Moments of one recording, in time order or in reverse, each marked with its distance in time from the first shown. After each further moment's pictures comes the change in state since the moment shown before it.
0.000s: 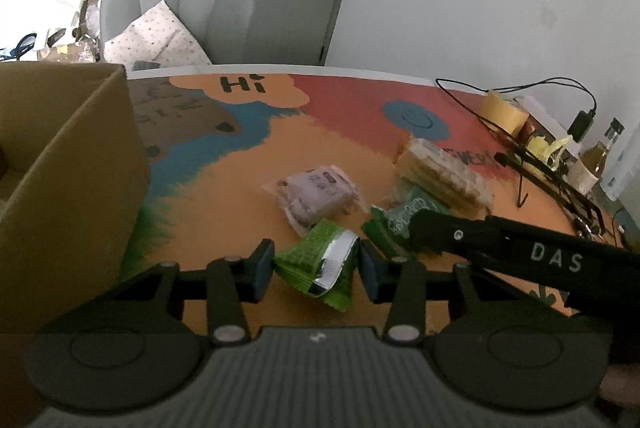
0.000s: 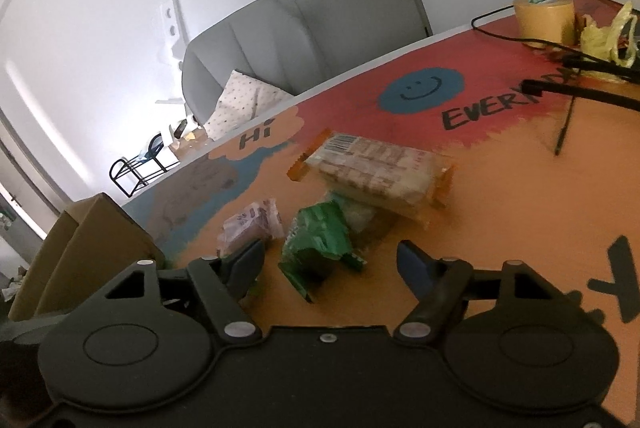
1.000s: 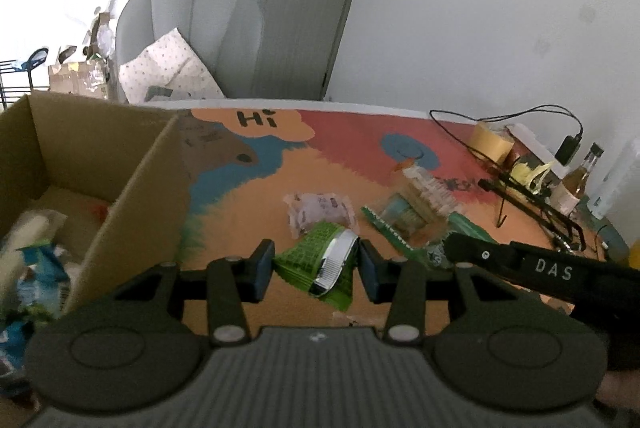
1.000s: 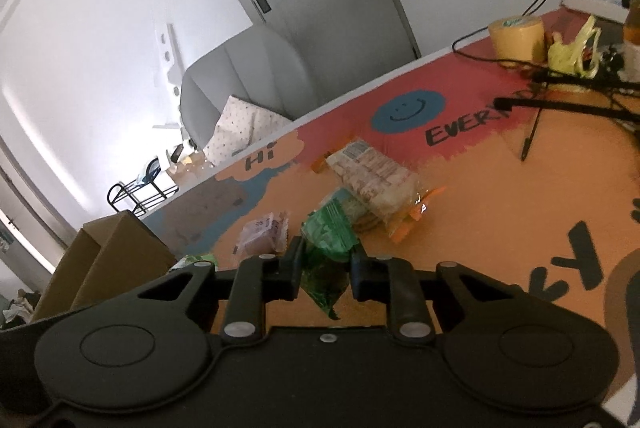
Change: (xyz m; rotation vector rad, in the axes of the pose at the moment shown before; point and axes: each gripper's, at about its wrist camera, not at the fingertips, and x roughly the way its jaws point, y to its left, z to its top) left arm -0.054 0.005 0.002 -0.007 -0.084 -0.002; right arm -0.045 0.008 -0.006 0.034 -0.077 -0.026
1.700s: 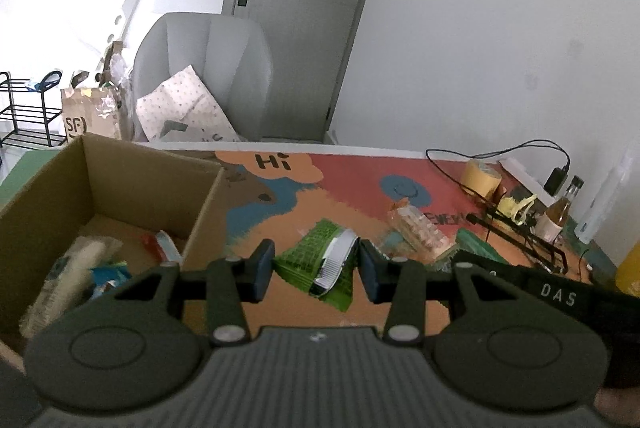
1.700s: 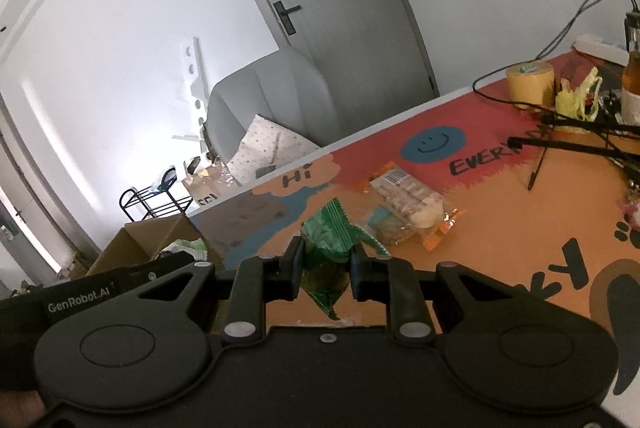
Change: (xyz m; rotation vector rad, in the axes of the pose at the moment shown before) left arm -0.058 0.011 0.009 -0.010 -0.102 0.005; right arm -0.044 0.036 -0.003 -0.067 -0.072 0.027
